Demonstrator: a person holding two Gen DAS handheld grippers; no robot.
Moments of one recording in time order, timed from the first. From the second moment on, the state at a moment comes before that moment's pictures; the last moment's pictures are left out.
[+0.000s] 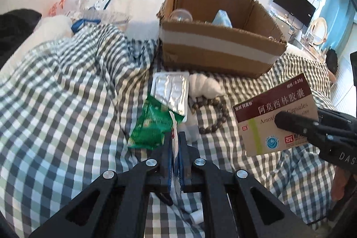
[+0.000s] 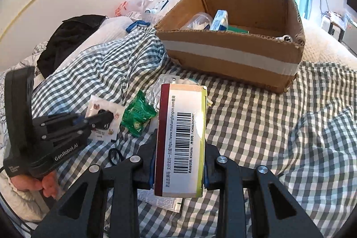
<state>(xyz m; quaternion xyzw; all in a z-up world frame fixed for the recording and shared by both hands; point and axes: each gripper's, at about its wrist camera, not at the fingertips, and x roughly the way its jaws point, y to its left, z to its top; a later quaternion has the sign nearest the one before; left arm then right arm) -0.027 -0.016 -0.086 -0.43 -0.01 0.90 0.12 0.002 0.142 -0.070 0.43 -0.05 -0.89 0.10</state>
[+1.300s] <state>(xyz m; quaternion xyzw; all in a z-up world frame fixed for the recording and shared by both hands) -0.214 0.080 0.013 -0.29 0.03 0.94 0.18 -0.170 0.236 0.021 0.34 -0.03 -0.94 0.04</state>
